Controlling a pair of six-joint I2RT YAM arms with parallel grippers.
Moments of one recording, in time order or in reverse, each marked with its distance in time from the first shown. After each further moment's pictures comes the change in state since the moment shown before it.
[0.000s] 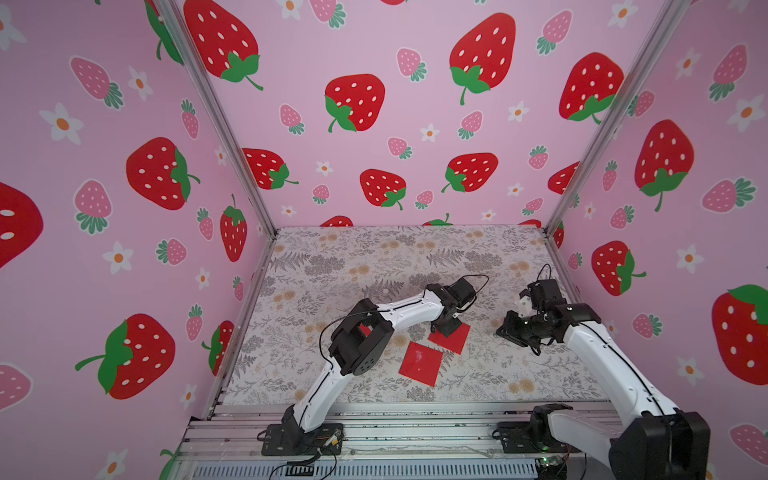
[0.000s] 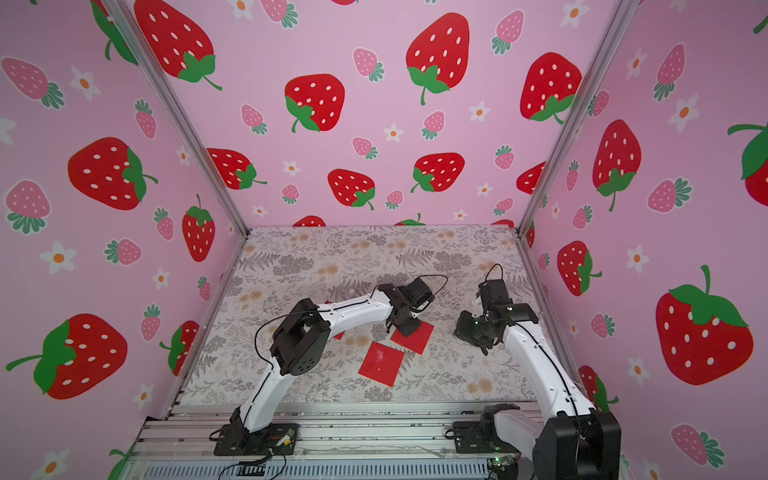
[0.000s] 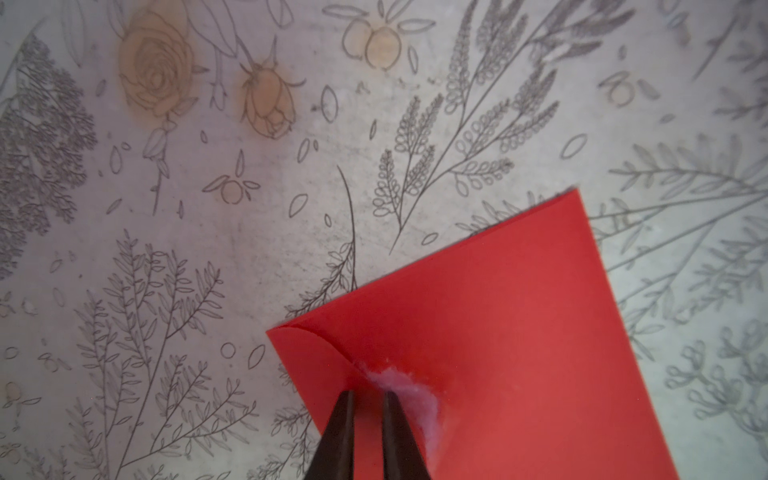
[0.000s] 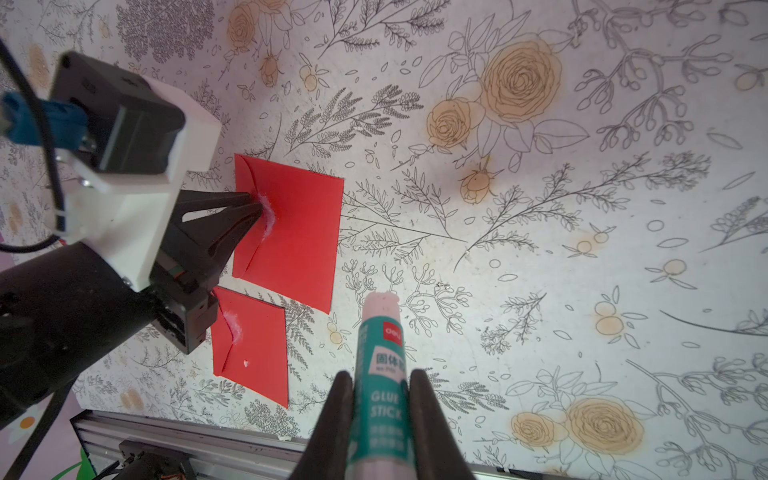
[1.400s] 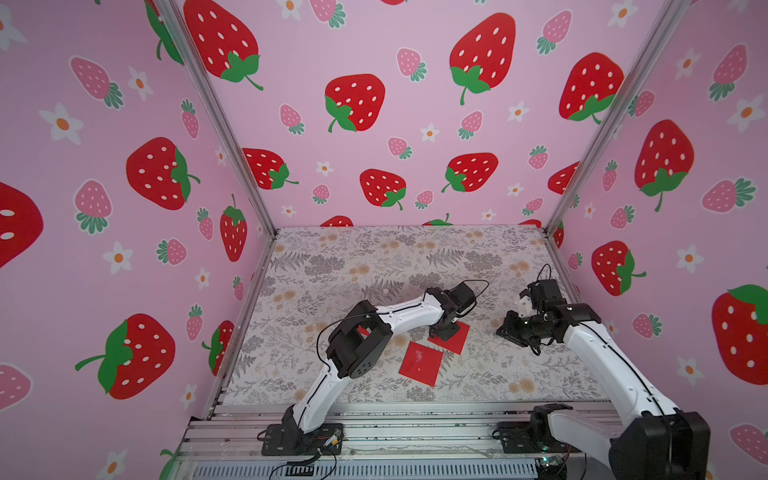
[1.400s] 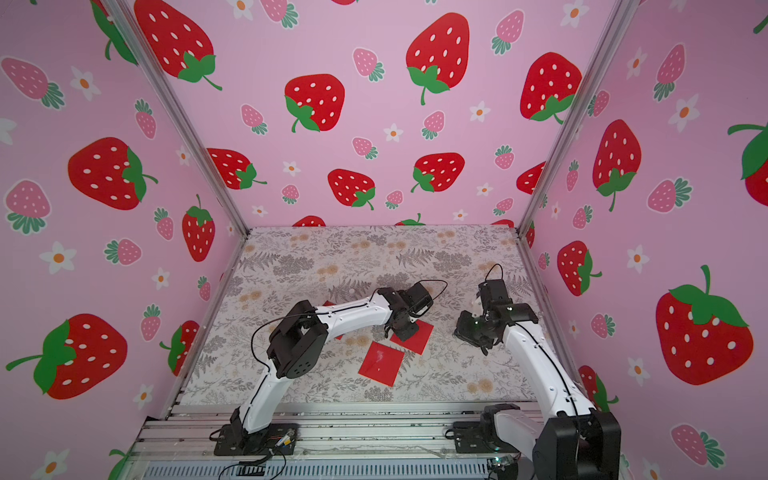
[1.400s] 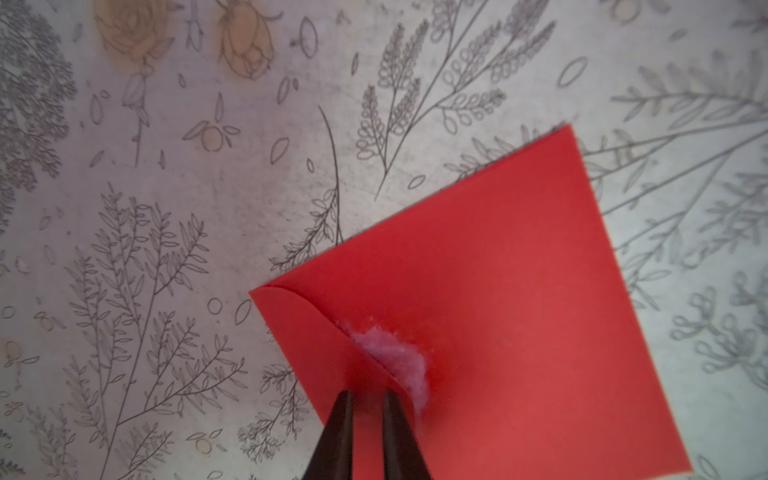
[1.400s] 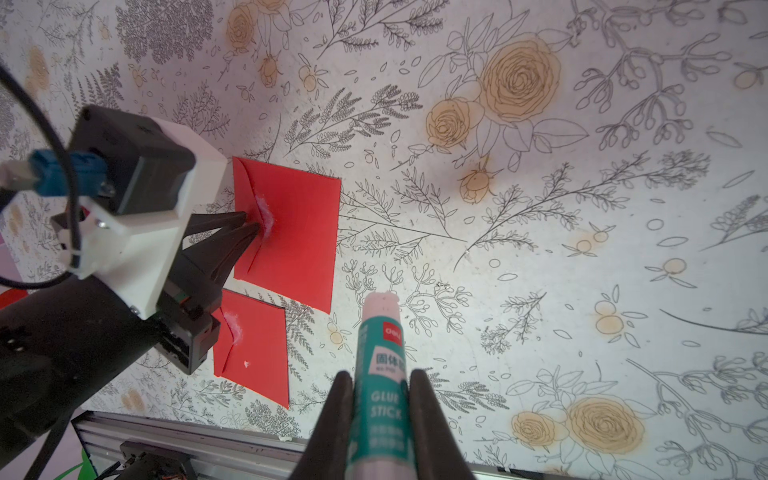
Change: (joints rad) left arm -0.024 -0.037 -0.059 -0.010 -0.026 -0.009; right arm 0.000 0.000 0.000 0.000 0.001 0.004
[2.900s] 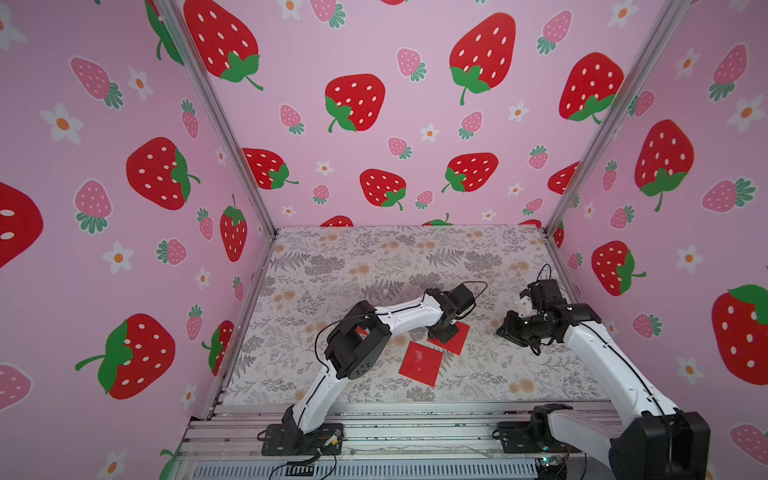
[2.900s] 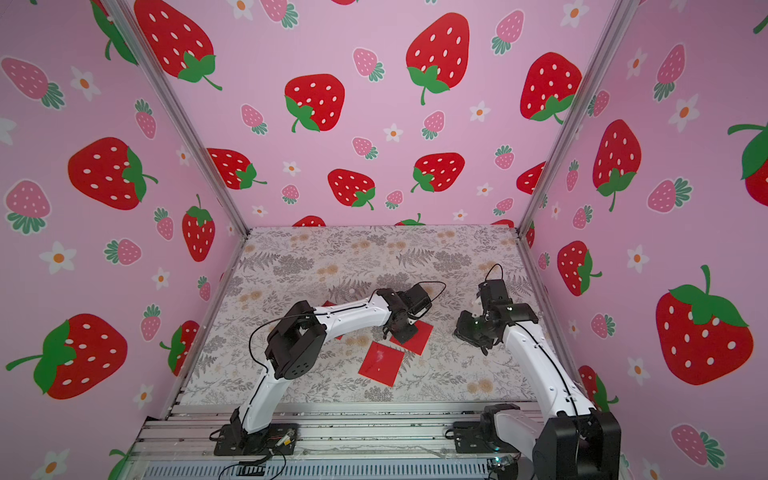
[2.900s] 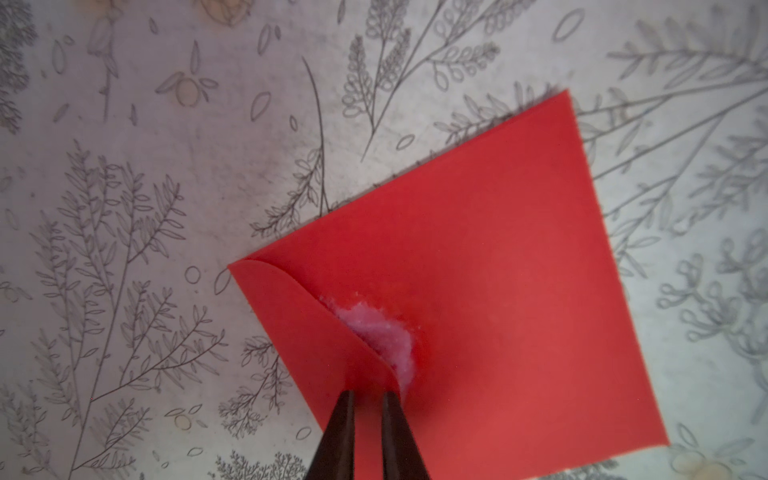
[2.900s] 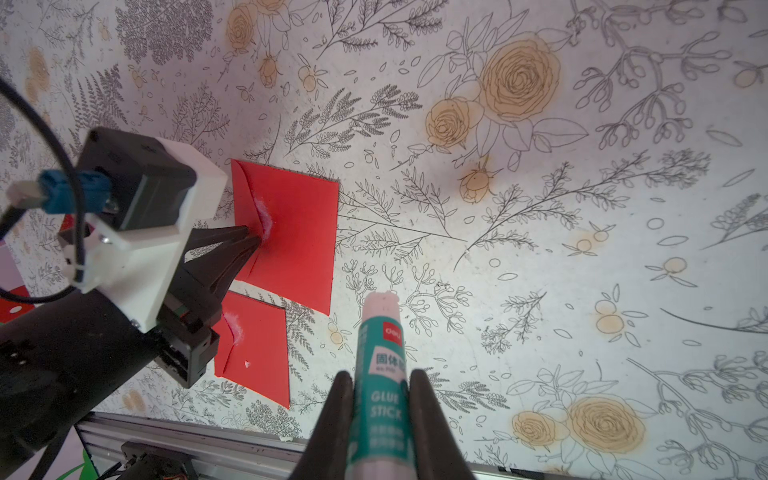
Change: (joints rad) left arm 0.000 -0.014 -0.024 -0.021 0.018 -0.027; right arm 0.000 0.000 0.000 0.000 0.000 0.003
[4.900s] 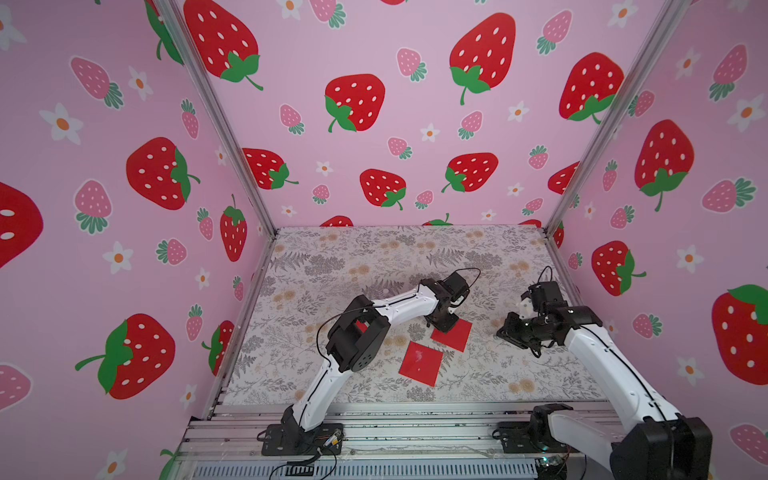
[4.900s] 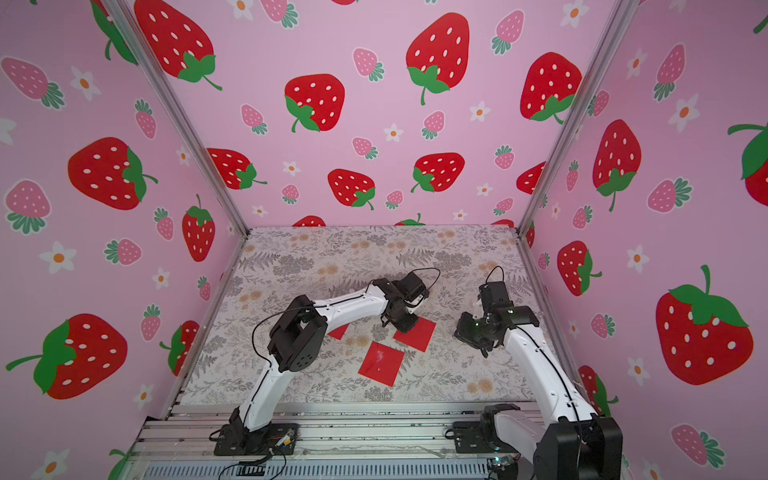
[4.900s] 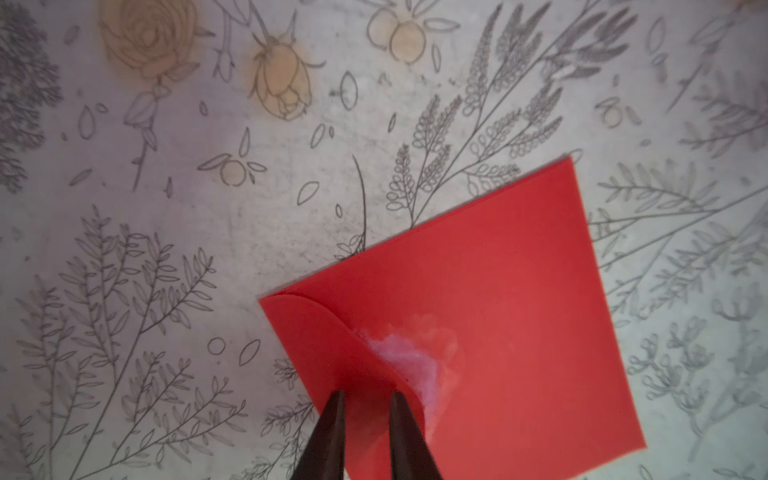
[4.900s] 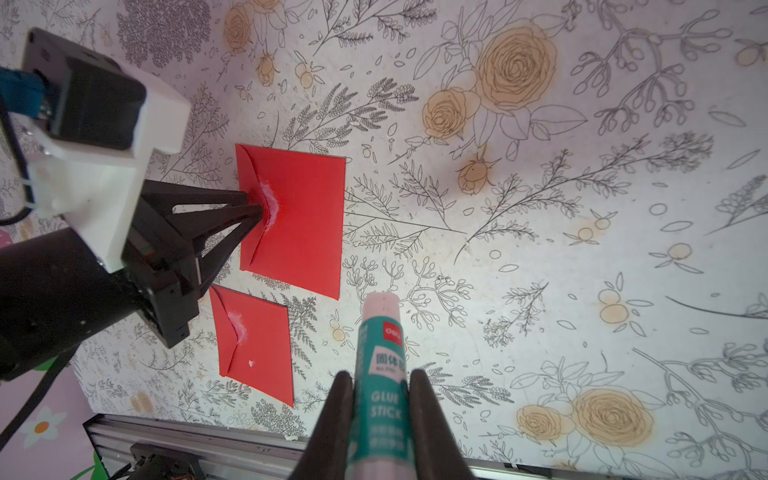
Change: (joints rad) left arm 0.053 0.056 0.084 0.002 0.110 -0.027; right arm 0.000 -0.025 -0.018 0.000 -0.003 0.026
